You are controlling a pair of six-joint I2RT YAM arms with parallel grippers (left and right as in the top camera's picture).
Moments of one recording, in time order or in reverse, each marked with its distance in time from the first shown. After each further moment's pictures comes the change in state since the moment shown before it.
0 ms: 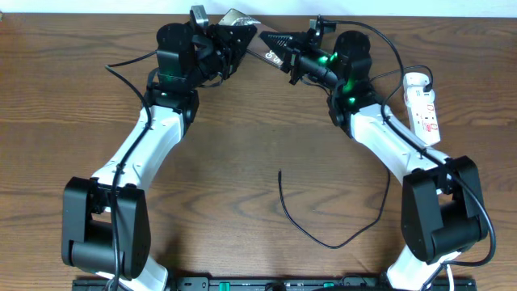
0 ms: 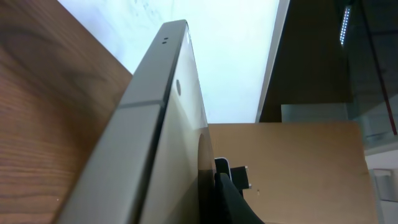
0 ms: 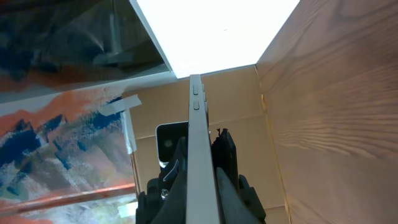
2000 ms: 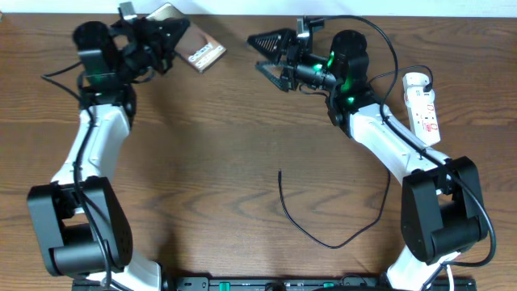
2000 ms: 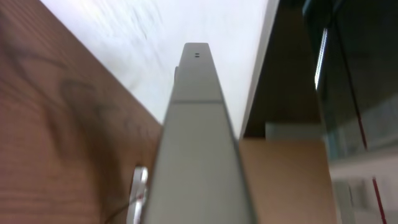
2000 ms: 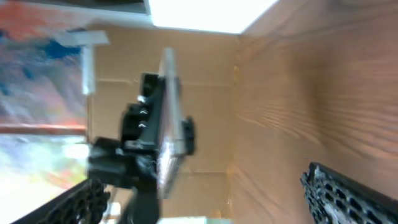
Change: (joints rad) left arm 0.341 0.000 -0.005 0.027 0.328 -0.020; right arm 0.002 0.000 0.009 -0.095 -0.178 -0.345
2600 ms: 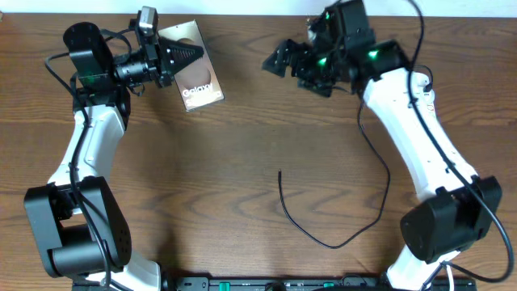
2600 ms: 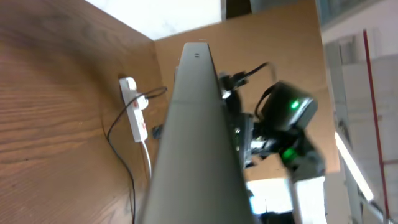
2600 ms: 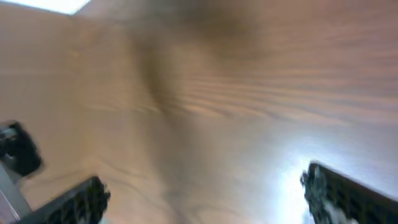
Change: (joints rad) left arm 0.029 0.000 0.000 0.008 0.521 0.229; right arm -0.003 0.005 0.557 -1.391 0.386 -0.729
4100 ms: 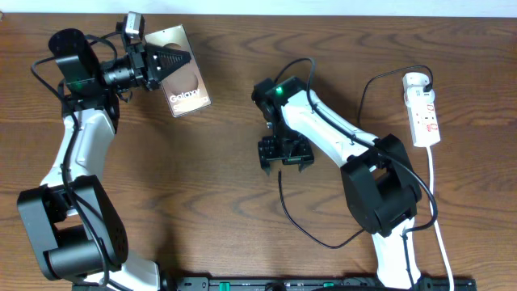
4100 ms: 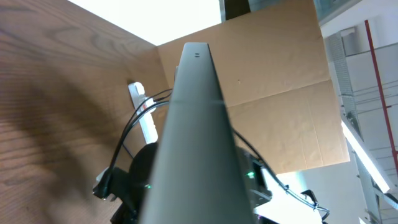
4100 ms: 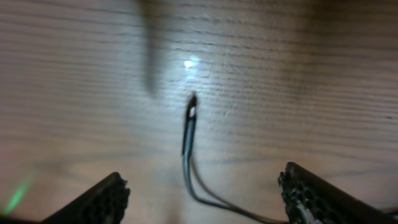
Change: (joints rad) left arm 0.068 0.000 -0.027 0.002 0.048 0.091; right arm 0.272 0.300 -0.153 -0.393 0.280 -0.124
